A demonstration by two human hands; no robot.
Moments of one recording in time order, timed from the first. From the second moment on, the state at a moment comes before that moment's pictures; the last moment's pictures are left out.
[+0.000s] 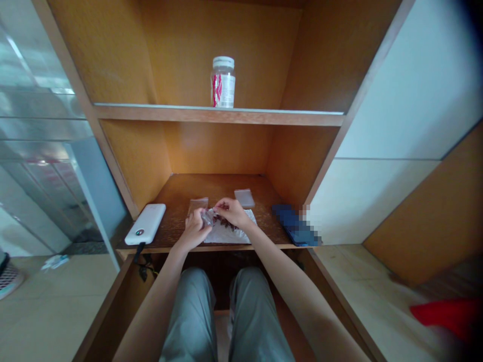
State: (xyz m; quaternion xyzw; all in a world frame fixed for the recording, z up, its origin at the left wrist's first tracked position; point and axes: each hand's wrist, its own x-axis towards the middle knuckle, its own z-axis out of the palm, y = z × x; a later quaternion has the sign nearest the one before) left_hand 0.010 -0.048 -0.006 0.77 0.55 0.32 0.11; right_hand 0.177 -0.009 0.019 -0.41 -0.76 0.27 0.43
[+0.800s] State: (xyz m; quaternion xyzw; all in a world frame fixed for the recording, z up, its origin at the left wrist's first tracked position) left_hand 0.011 -0.047 -0.006 0.77 0.55 0.31 0.10; right_hand 0.169 -0.020 0.024 -0.37 -0.81 0.21 0.40
